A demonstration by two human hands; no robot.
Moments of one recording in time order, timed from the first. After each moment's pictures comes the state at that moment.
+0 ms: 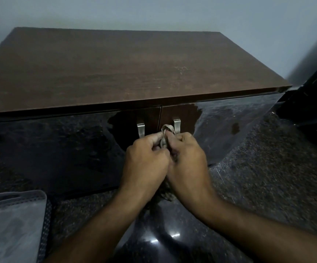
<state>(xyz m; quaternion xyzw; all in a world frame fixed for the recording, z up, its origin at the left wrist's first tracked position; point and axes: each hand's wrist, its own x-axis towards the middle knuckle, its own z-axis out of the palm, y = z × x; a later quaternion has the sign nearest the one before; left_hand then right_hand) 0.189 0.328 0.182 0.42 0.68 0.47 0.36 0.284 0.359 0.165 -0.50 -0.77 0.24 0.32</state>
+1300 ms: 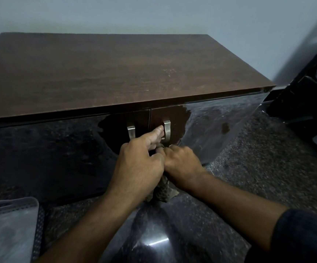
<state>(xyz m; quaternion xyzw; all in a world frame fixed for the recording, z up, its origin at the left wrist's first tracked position) 0.190 0.324 0.195 0.52 0.66 0.43 0.33 0.306 0.413 0.116 -0.27 -0.93 -0.13 0.19</state>
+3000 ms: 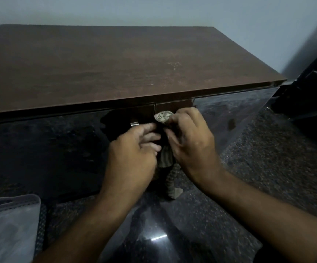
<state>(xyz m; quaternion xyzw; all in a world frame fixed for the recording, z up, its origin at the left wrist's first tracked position) 0.177 0.327 0.185 0.42 0.68 0.50 0.33 0.298 0.404 0.161 -0.36 -0.82 0.02 0.45</state>
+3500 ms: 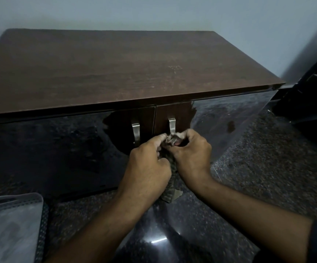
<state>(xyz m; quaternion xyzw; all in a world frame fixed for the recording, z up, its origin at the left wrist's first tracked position) 0.194 0.327 0.175 0.51 0.70 0.38 0.33 0.293 0.395 0.142 -0.57 -0.63 0.31 0.43</state>
